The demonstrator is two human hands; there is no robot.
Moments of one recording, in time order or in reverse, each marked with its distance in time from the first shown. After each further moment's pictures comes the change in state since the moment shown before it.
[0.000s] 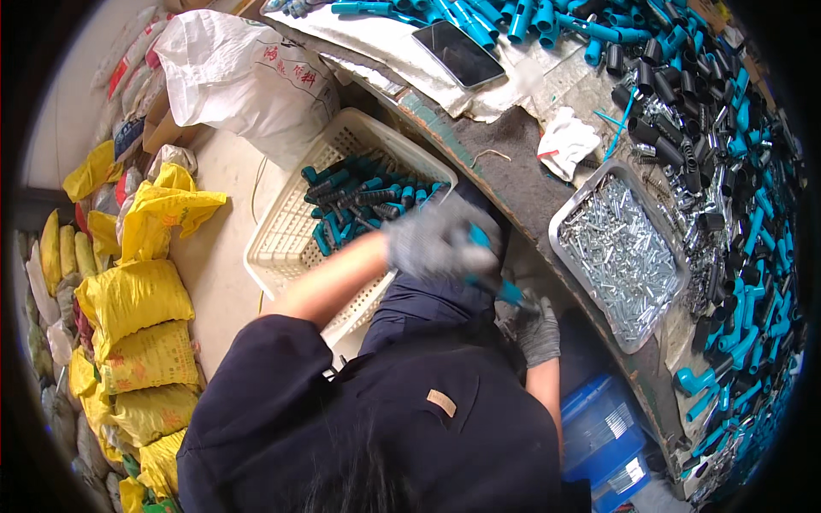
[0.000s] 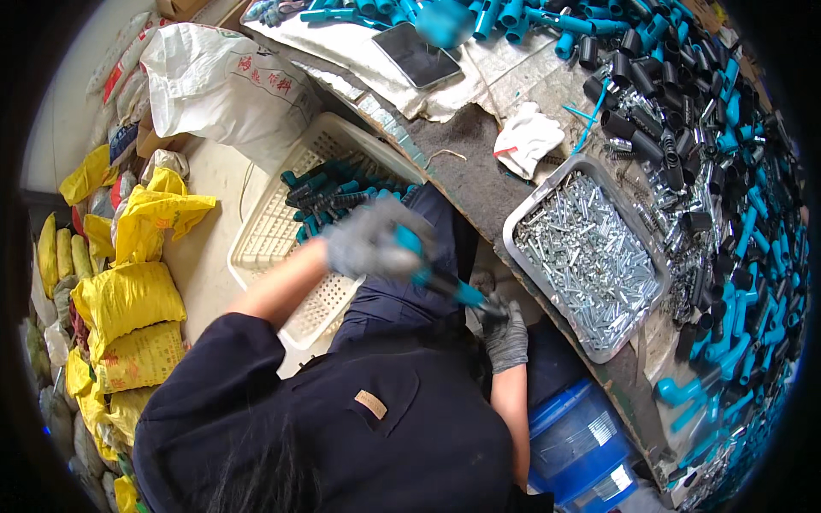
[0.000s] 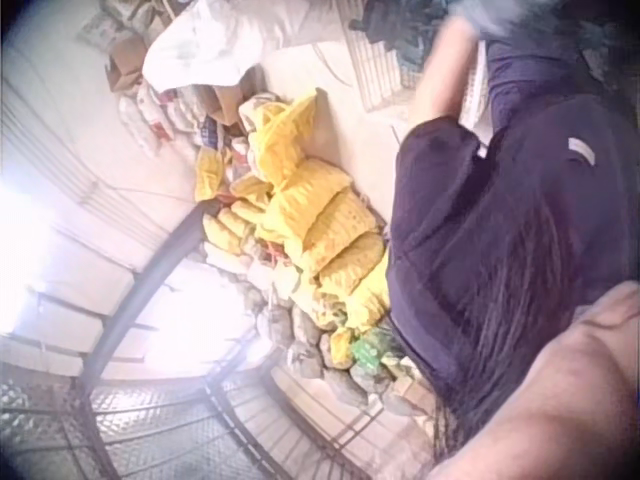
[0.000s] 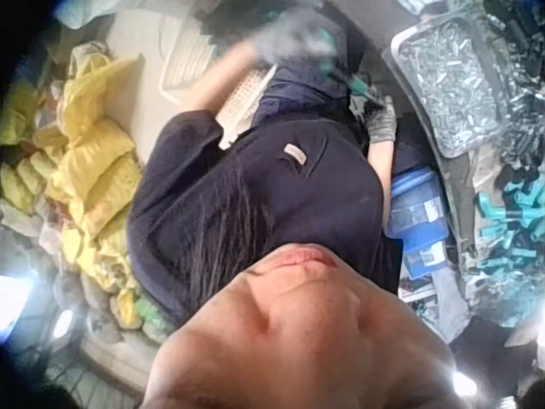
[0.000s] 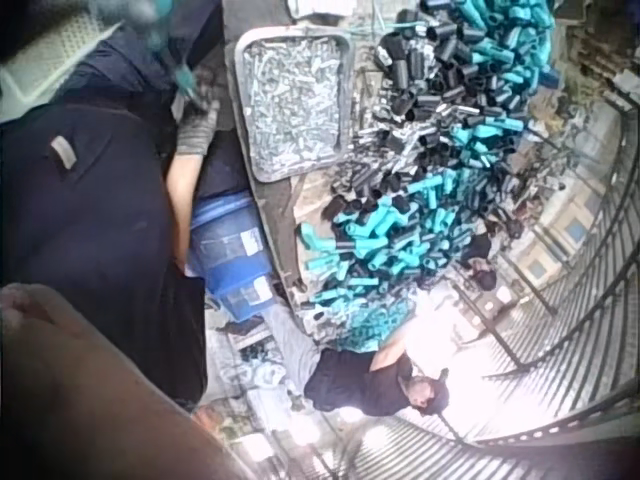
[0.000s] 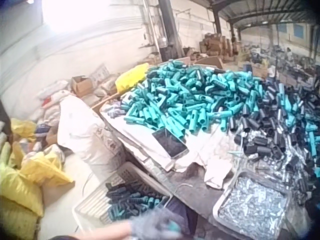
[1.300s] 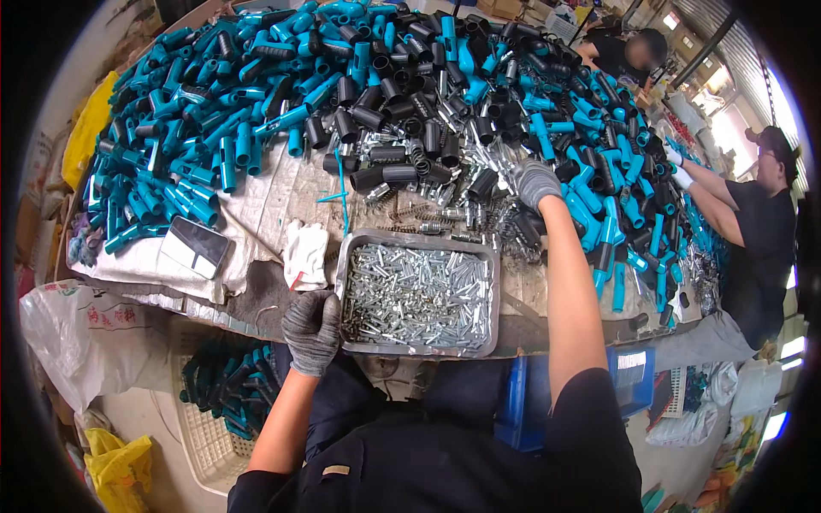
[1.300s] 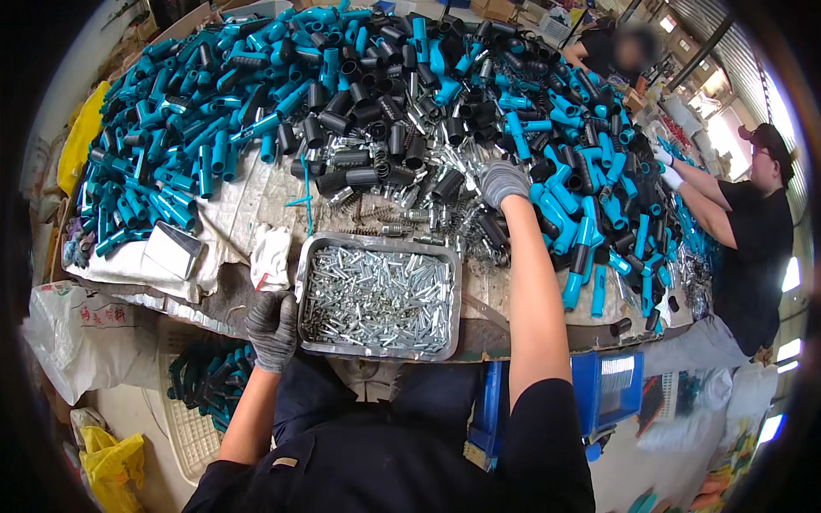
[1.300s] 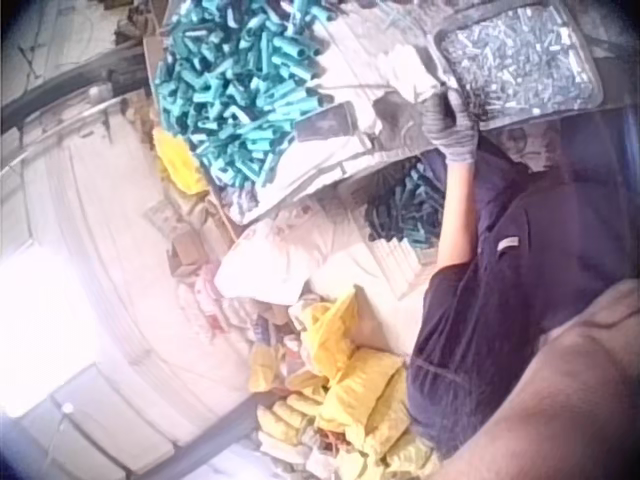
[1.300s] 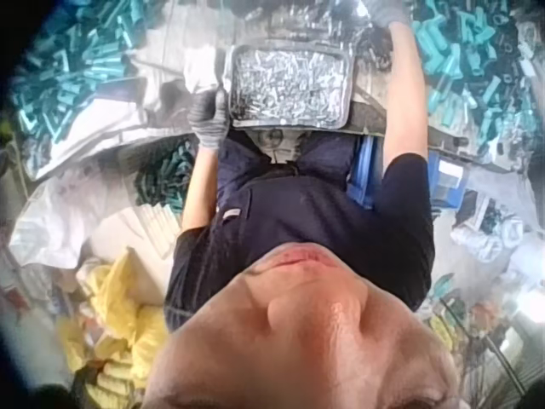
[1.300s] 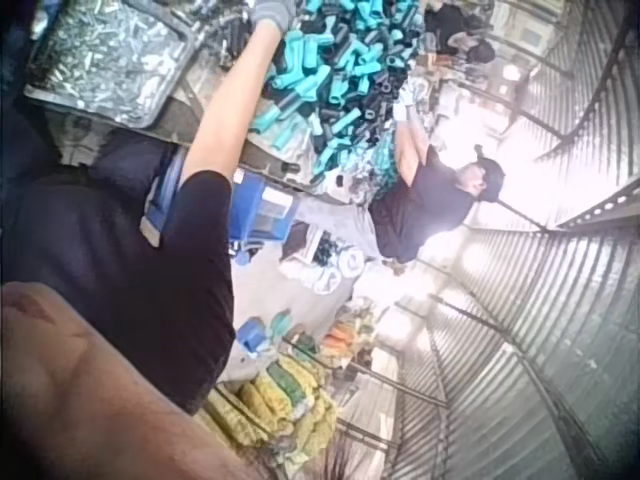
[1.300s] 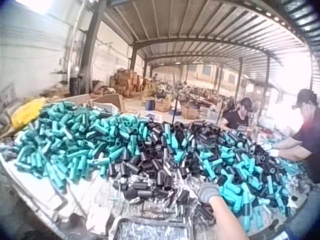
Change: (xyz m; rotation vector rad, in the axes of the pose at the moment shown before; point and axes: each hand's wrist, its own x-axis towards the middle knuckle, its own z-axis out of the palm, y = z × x) left_hand 0.123 -0.061 0.088 0.057 0.629 0.246; right_hand 0.025 0.088 -0.466 -0.619 0.289 0.790
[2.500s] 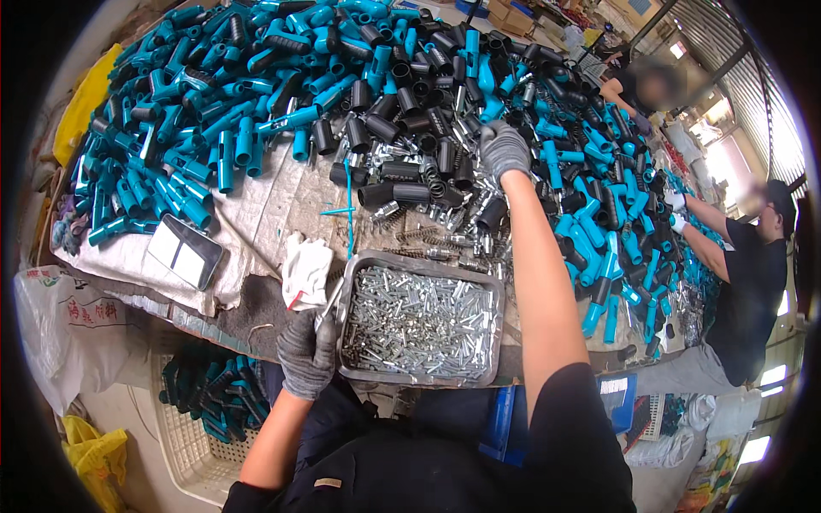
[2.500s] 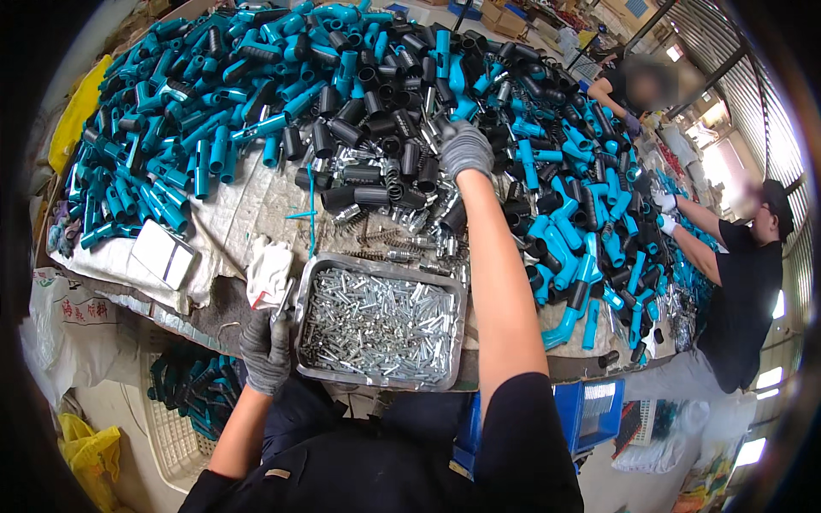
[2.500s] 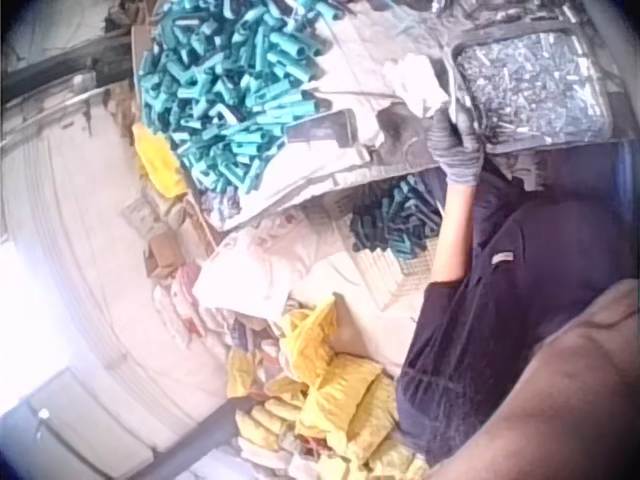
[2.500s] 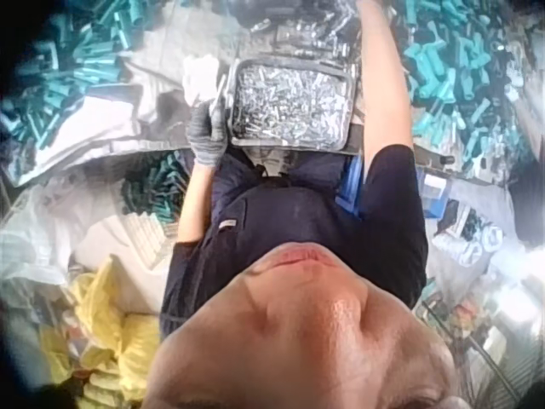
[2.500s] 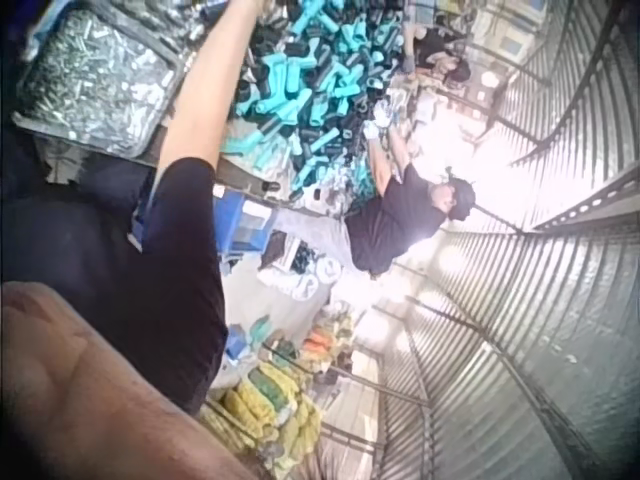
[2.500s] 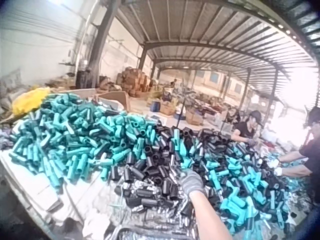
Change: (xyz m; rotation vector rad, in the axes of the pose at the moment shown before) left_hand 0.013 0.012 -0.007 0.019 -0.011 0.022; right_hand 0.066 -0.093 -0.071 0.624 0.509 0.055
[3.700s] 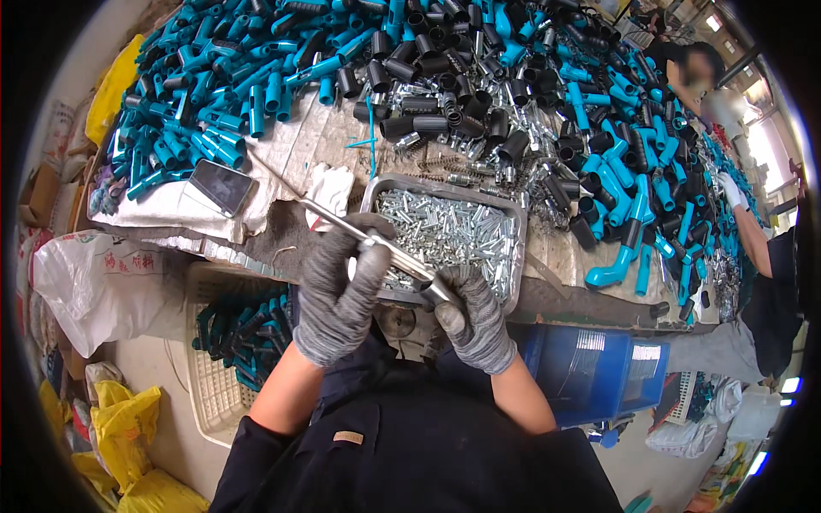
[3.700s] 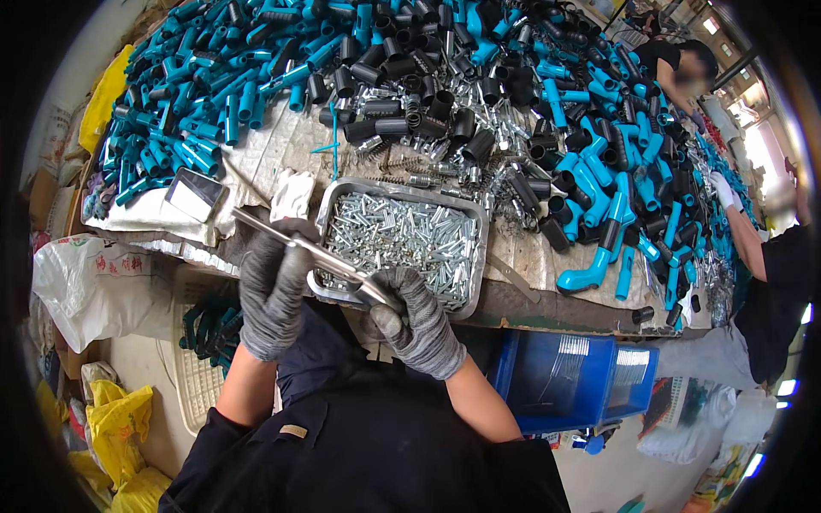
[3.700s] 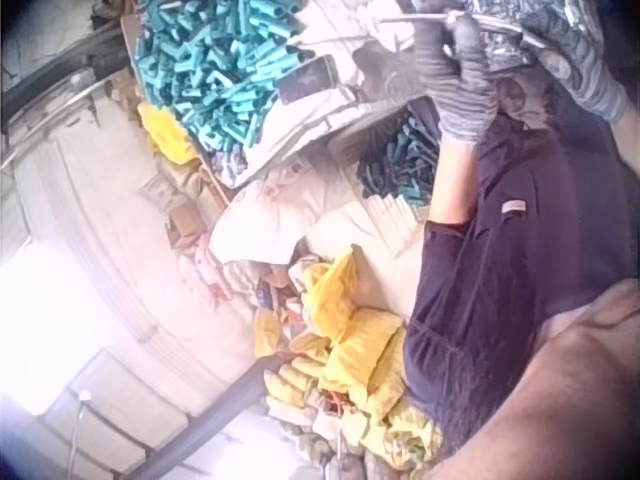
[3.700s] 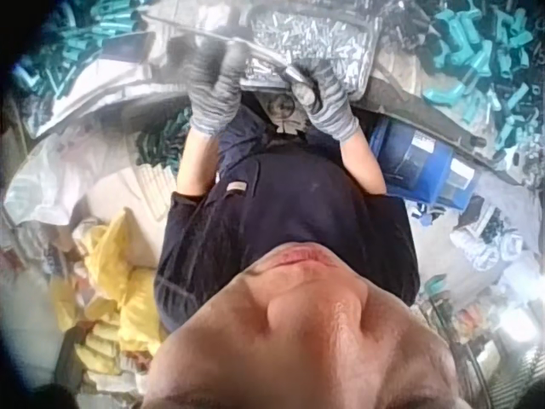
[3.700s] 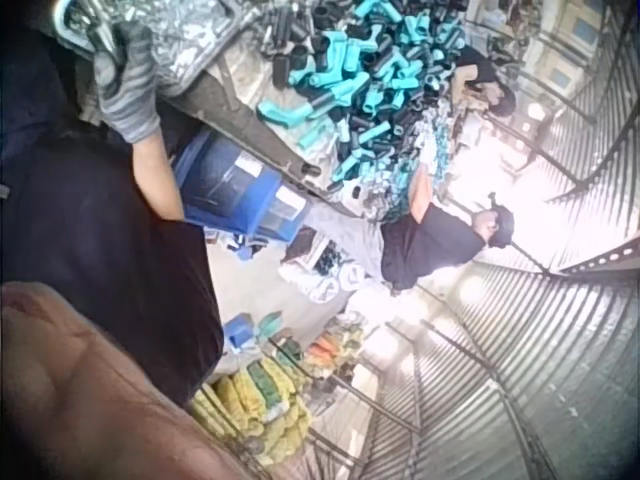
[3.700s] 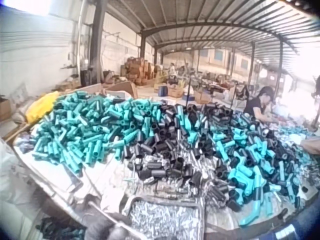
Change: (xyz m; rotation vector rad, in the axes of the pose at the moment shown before) left_hand 0.008 0.134 -0.012 -0.429 -0.176 -0.110; right_hand -0.361 -0.060 -0.051 1.037 -0.317 -0.225
